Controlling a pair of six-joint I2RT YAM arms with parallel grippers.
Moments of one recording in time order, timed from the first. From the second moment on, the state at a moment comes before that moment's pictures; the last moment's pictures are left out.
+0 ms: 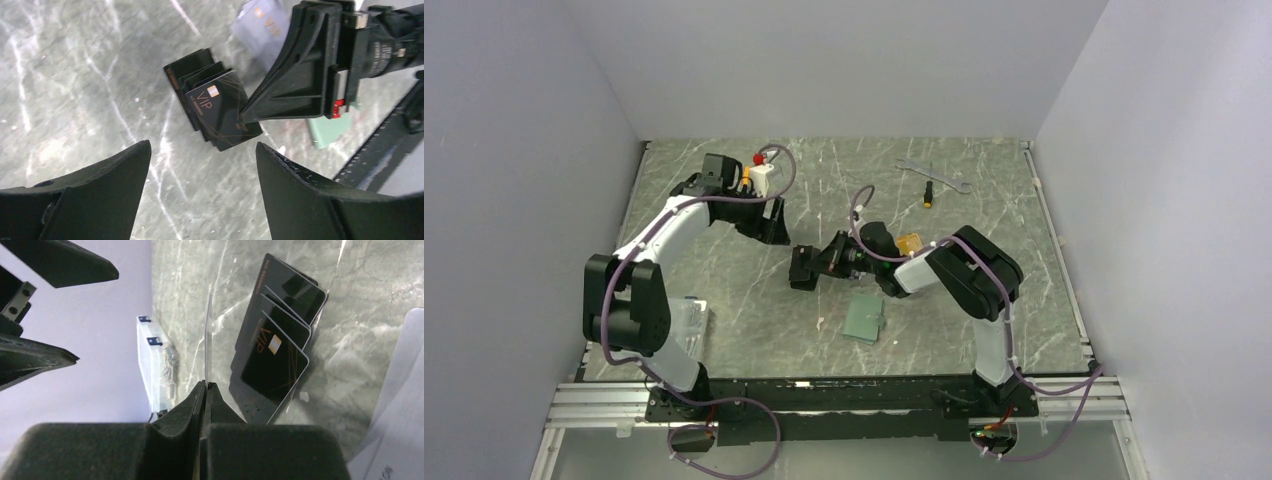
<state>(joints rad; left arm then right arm) -0.19 1.63 1.23 -0.63 0.56 0.20 0.71 2.02 0.86 0.79 -0.42 1.13</state>
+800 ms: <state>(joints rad) -0.13 1.62 0.97 -0.24 1.07 -0.23 0.64 1.90 0.79 0.98 -0.50 1.20</state>
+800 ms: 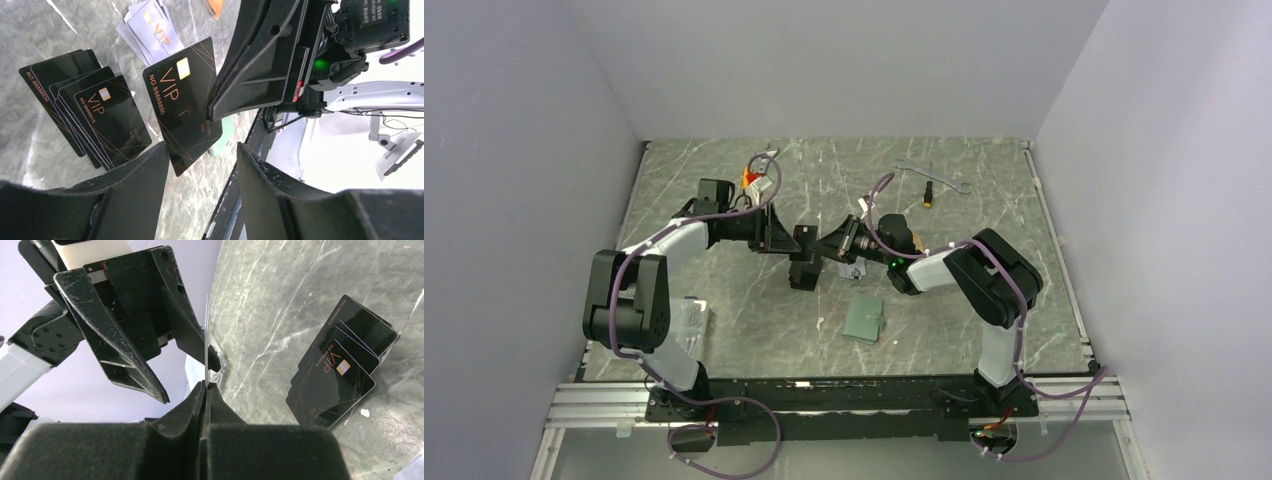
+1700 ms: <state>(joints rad) -0.07 1.66 0.94 -0.16 1.10 -0.29 0.66 1.91 0.86 0.91 -0.50 1.12</state>
